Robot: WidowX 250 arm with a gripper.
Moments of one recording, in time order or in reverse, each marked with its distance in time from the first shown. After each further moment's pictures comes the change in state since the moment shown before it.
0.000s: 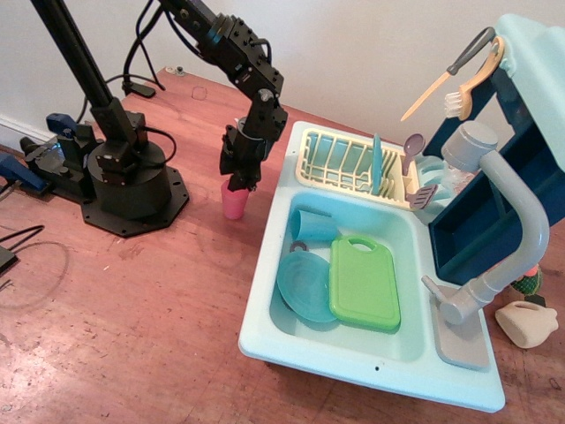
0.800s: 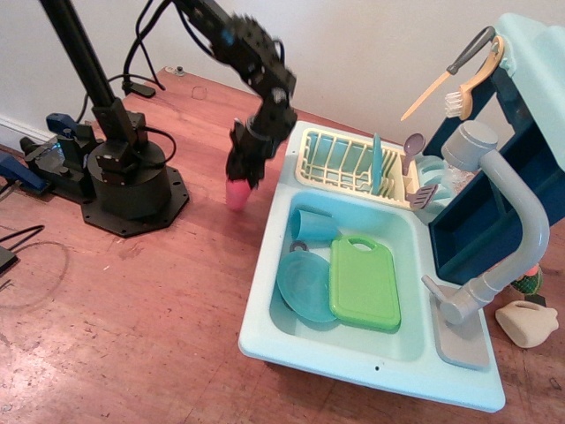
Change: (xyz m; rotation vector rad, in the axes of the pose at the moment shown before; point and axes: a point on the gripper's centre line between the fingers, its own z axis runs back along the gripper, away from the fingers) arm 0.007 0.009 0.020 0.073 0.020 -0.076
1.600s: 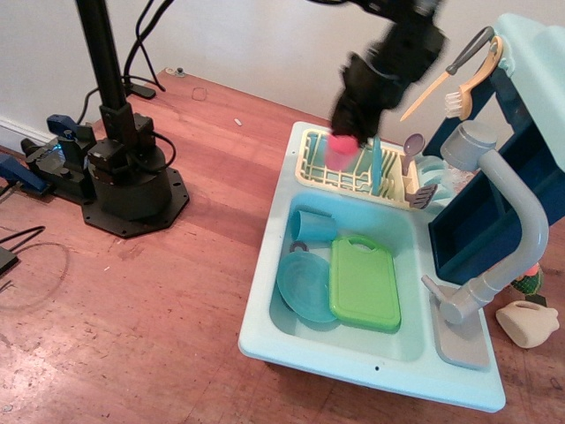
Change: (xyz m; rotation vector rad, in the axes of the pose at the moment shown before) arm 0.071 -0.081 0.162 0.101 -0.245 -0.237
